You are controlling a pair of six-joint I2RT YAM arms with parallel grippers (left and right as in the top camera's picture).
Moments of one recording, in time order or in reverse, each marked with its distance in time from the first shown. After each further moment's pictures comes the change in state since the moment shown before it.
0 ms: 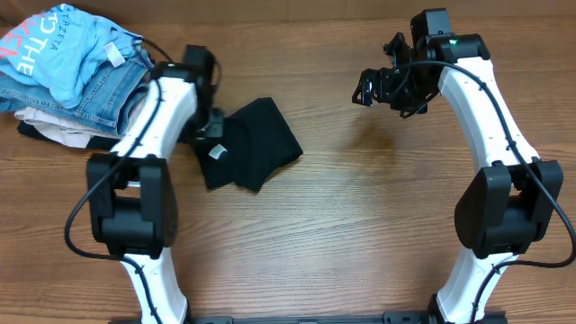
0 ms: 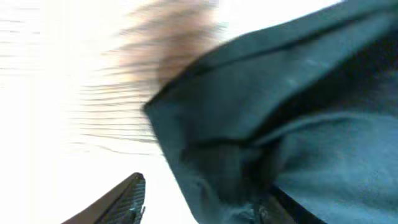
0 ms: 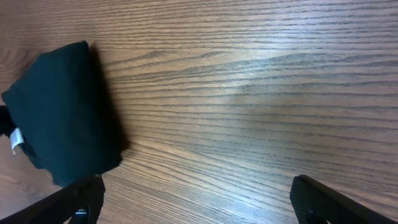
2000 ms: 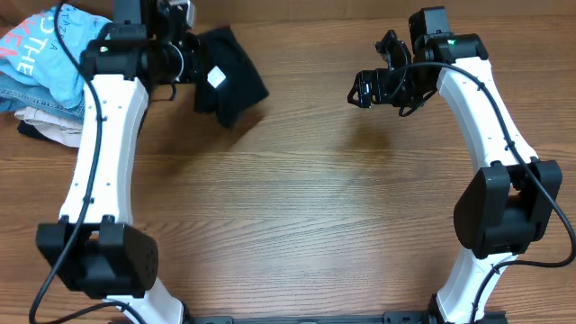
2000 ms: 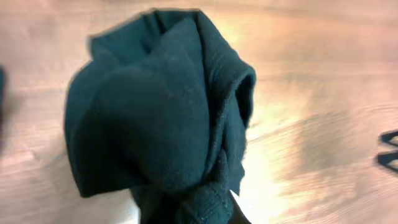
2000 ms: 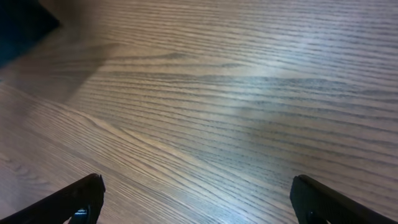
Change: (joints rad) left arm 0.067 -0.248 0.214 0.146 0.451 0.036; right arm 0.008 0.000 0.000 0.024 -0.045 -0.130
